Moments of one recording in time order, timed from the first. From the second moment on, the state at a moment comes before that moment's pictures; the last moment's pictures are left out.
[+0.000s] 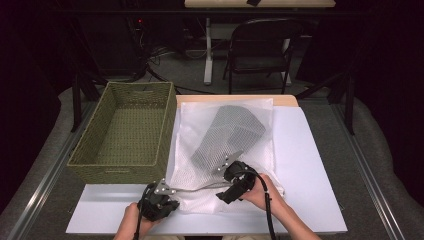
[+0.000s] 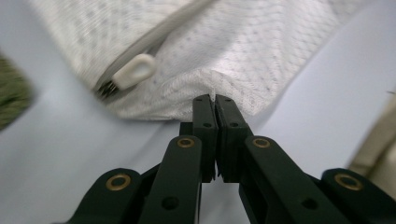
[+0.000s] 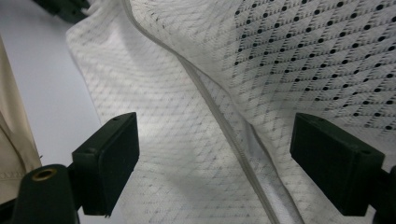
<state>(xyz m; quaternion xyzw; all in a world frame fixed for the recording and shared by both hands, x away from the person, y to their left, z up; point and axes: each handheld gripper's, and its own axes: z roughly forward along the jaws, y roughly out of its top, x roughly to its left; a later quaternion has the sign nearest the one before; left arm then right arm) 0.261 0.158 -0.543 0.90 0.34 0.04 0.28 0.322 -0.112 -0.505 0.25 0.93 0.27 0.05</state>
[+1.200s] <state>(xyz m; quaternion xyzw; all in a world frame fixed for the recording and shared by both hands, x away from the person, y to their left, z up) 0.284 0.189 -0.543 0.83 0.46 0.06 0.30 0.317 -0.096 -0.506 0.22 0.94 0.28 0.04</state>
